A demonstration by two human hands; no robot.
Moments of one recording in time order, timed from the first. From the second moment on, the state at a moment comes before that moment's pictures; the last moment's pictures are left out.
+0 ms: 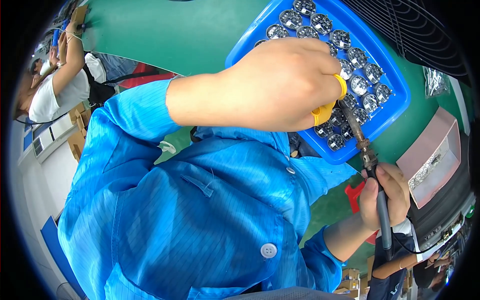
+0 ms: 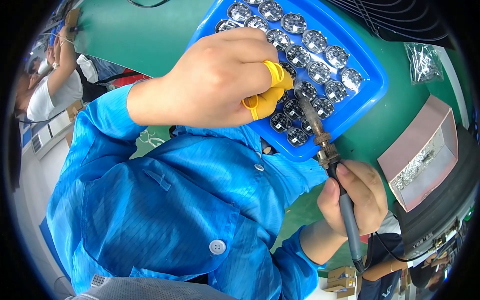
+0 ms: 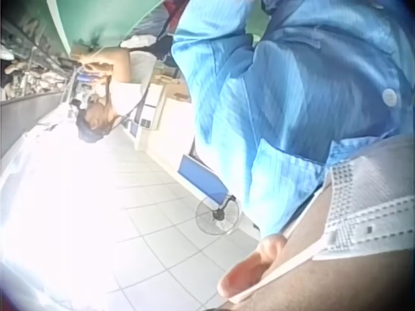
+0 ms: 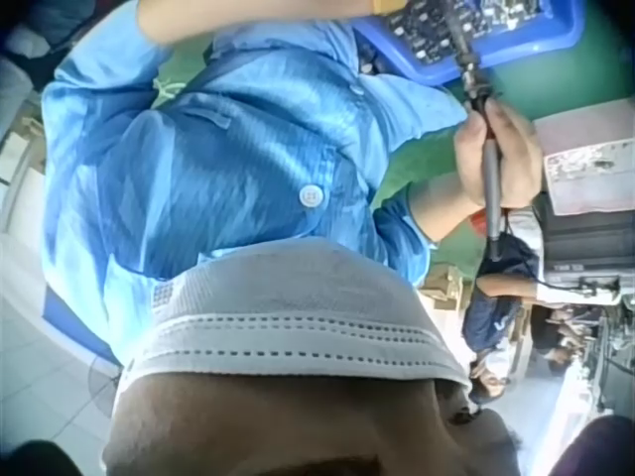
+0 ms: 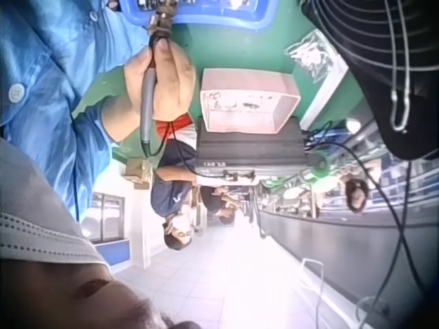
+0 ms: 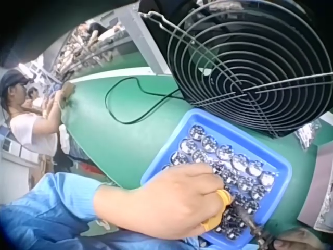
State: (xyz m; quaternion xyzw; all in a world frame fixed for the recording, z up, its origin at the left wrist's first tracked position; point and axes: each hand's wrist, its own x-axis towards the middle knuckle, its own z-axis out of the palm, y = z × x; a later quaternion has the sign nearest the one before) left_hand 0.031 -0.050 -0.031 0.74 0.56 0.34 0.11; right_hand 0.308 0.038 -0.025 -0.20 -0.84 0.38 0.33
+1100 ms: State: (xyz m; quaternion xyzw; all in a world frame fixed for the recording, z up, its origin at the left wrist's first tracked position) left_hand 0.019 -0.055 -0.022 0.72 0.61 0.32 0.09; right_hand 0.290 0.041 -0.015 -0.19 -0.85 0.36 0.33
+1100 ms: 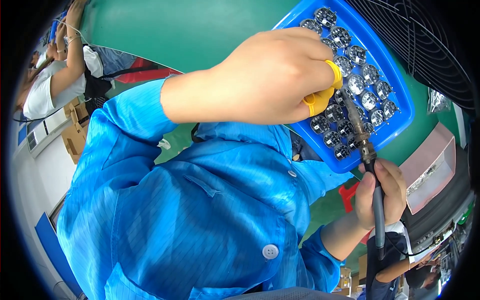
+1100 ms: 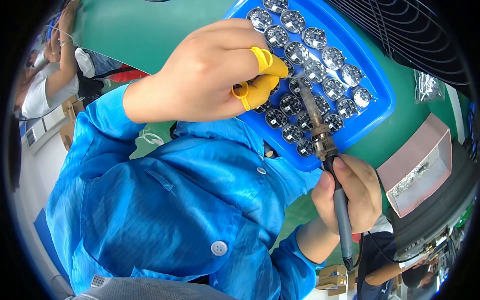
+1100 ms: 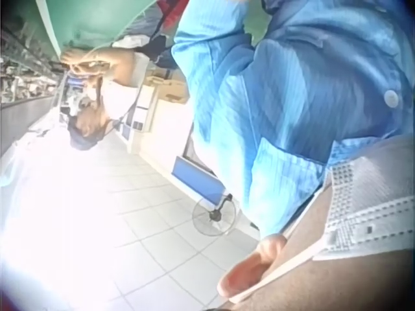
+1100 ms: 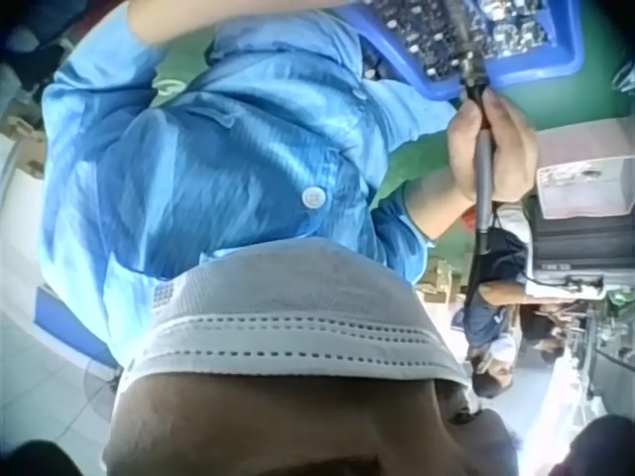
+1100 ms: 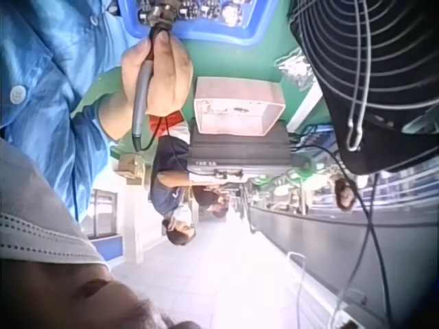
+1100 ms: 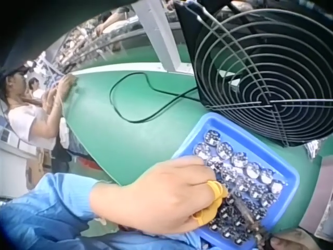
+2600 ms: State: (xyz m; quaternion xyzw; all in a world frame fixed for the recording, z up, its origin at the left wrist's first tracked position) left_hand -0.015 -0.068 -0.025 0.70 0.62 0.34 0.06; right_hand 0.255 0.034 -0.011 -0.18 -0.86 0.35 0.32
